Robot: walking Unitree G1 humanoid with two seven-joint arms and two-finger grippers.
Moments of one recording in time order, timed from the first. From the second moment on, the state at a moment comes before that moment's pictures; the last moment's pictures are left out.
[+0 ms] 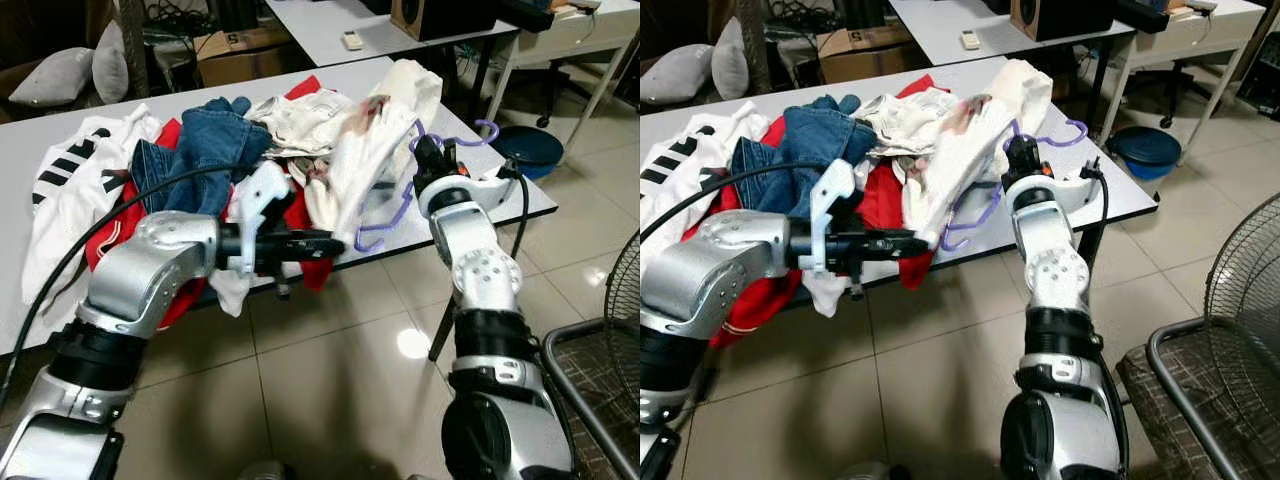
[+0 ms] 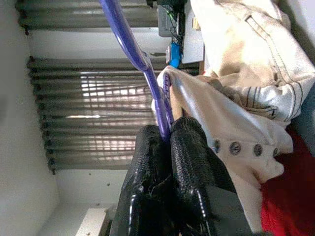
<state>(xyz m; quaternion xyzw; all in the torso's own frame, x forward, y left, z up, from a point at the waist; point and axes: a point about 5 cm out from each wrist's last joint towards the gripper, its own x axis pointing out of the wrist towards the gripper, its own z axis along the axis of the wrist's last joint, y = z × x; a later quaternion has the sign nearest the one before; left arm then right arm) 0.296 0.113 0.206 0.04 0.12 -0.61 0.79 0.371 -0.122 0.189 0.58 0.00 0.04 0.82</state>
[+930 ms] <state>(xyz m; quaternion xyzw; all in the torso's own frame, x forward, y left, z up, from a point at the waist) 0.294 0.072 0.206 -0.05 0.15 -0.58 0.80 0.390 -0.127 0.186 0.67 -0.04 -0.03 0.74</state>
